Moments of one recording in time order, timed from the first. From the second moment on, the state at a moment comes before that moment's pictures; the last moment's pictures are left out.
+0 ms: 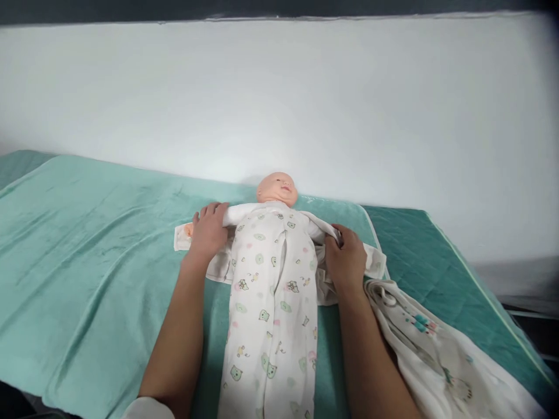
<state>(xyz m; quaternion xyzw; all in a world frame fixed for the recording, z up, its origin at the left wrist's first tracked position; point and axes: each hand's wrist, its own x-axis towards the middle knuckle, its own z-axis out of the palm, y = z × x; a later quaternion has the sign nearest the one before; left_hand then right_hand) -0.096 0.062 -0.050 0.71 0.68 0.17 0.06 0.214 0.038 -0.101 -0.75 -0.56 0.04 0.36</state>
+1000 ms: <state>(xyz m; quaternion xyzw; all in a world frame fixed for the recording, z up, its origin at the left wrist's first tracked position) 0.117 0.097 -0.003 0.88 0.45 -0.16 0.00 0.222 0.039 -0.076 -0.74 -0.58 0.12 0.32</state>
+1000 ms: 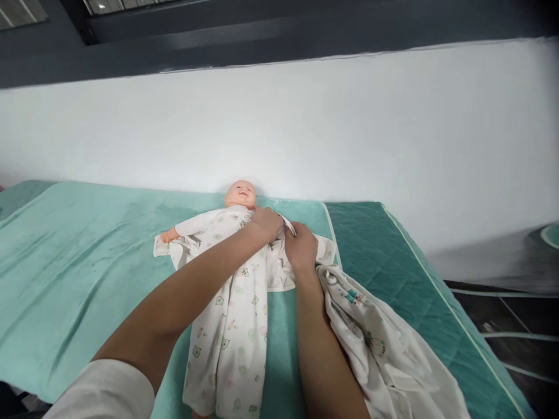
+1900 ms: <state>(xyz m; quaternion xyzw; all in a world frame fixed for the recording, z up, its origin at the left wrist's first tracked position) 0.087 0.104 0.011 0.91 0.37 -0.12 -0.13 0.238 0.048 -0.095 -0.71 -0.43 0.24 0.49</state>
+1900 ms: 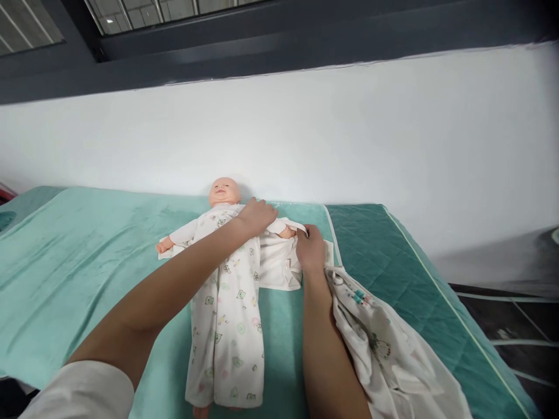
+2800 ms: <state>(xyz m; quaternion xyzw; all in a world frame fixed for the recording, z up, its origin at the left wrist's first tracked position) 0.058 0.070 0.013 0.90 0.43 0.00 -0.01 0.223 0.043 -0.075 -0.51 -0.35 0.16 0.77</state>
